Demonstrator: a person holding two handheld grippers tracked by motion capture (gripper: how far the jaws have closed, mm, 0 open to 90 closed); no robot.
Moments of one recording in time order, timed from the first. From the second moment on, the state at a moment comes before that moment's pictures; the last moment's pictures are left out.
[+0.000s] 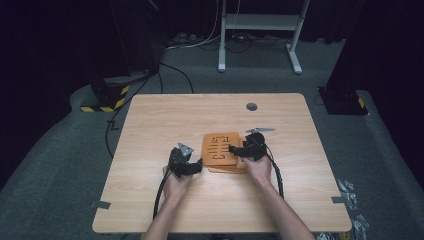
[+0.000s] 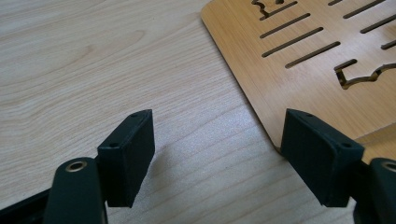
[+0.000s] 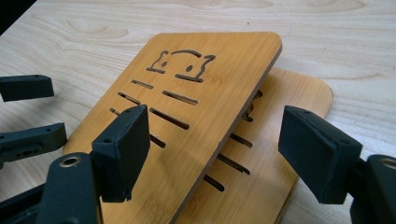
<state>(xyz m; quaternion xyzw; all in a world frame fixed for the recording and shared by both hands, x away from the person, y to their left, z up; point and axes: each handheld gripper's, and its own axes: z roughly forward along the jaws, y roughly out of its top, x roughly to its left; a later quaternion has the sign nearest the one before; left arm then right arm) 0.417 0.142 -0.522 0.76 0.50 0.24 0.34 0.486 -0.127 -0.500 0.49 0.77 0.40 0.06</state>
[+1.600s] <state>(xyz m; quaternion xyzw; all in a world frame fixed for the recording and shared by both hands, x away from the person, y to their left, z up) 0.415 0.147 -0.522 0.77 0.48 0.24 0.34 0.480 -0.114 -0.477 0.46 0.77 0.45 0.04</state>
